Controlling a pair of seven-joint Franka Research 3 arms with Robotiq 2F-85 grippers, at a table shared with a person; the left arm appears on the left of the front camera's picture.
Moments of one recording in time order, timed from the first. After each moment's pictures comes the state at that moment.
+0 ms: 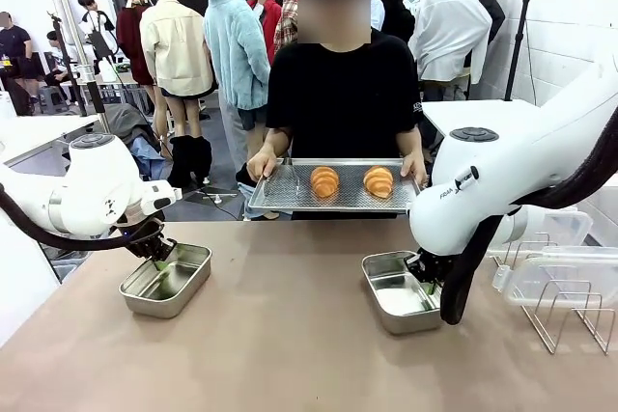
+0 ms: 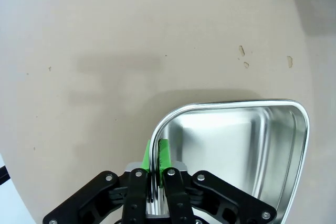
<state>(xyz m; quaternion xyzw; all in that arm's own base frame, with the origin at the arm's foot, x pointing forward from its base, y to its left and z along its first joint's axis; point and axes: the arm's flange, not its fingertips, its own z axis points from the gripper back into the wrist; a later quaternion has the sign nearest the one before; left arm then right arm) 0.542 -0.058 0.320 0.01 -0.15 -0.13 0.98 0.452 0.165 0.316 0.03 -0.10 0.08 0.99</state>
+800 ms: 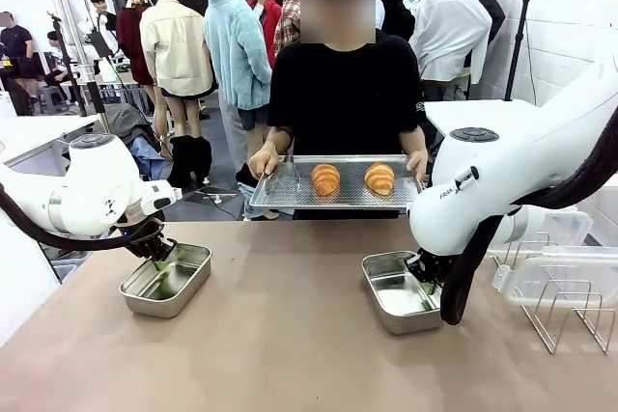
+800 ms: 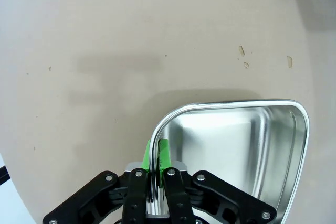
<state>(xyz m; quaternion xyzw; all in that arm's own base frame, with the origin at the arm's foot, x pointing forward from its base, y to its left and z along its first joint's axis) 0.542 -0.058 0.320 0.01 -0.15 -0.13 0.98 0.452 0.165 0.316 0.03 -0.10 0.08 0.99</state>
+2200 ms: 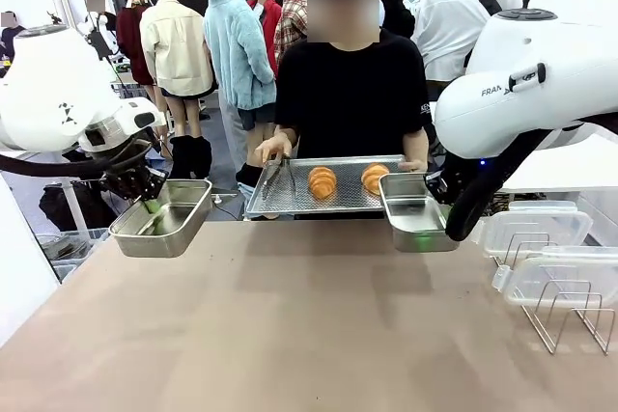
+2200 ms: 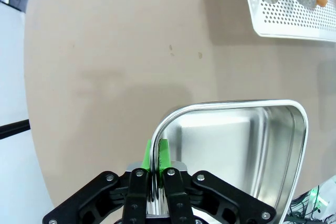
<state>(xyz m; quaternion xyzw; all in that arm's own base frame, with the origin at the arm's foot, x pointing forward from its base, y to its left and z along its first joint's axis) 0.472 -0.097 0.496 -0.02 -0.17 -0.07 0.98 0.433 0.141 0.481 0.03 -0.16 0.00 0.99</state>
